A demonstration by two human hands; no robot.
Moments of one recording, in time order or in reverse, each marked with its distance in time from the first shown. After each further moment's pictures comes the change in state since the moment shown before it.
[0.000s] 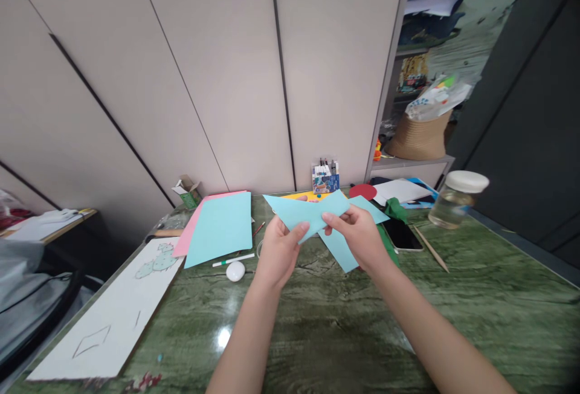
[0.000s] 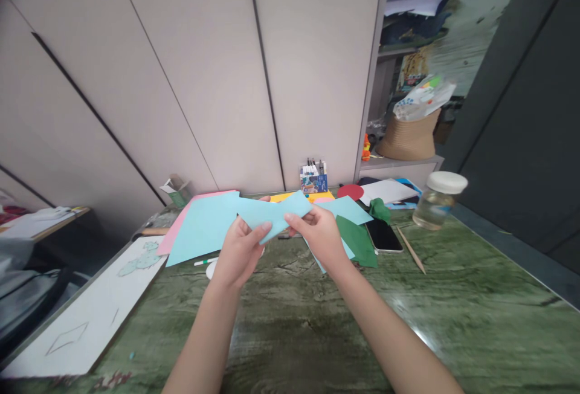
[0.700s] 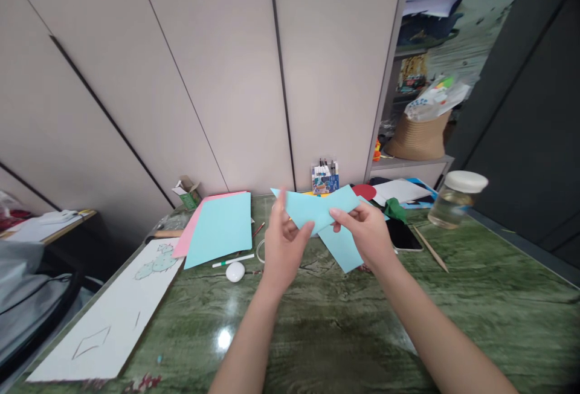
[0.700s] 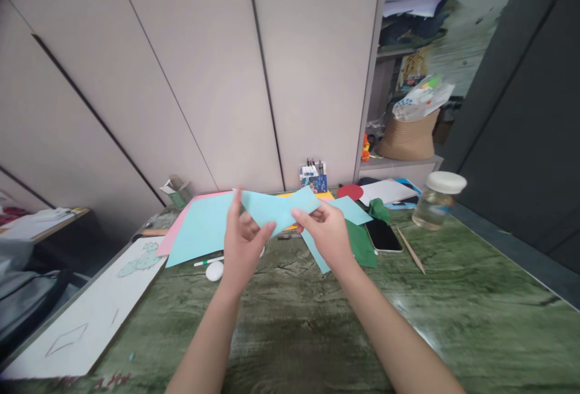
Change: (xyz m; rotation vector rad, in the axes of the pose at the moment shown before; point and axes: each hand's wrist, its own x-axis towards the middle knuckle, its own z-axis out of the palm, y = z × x) left_hand -0.002 -0.009 -0.002 0.494 0.078 0.357; right_hand 0.001 -0.003 -0.009 -0.037 0.067 -0.117
